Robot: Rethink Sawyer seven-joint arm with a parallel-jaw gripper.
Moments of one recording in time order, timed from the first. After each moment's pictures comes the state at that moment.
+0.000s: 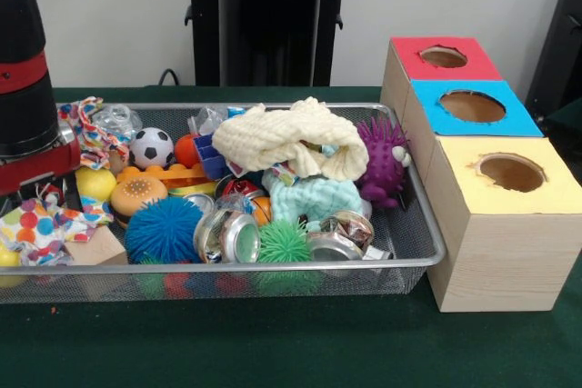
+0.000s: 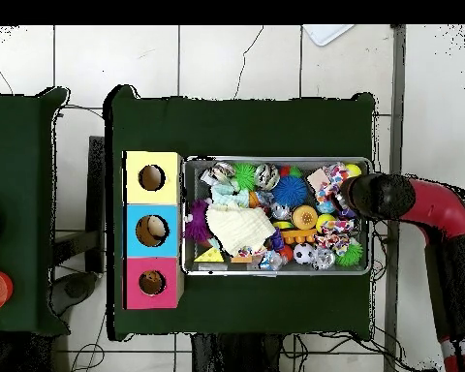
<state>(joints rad) -0.97 -0.36 0.62 1.27 -0.73 0.89 0.94</state>
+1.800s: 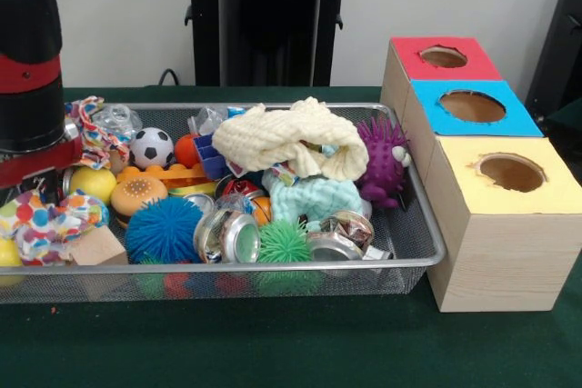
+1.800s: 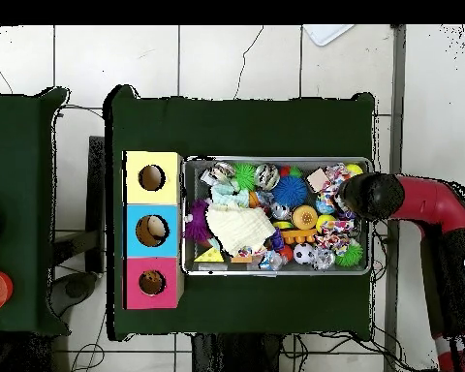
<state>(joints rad) -0.90 -0.40 0.55 1.28 -0.79 0.89 0.94</state>
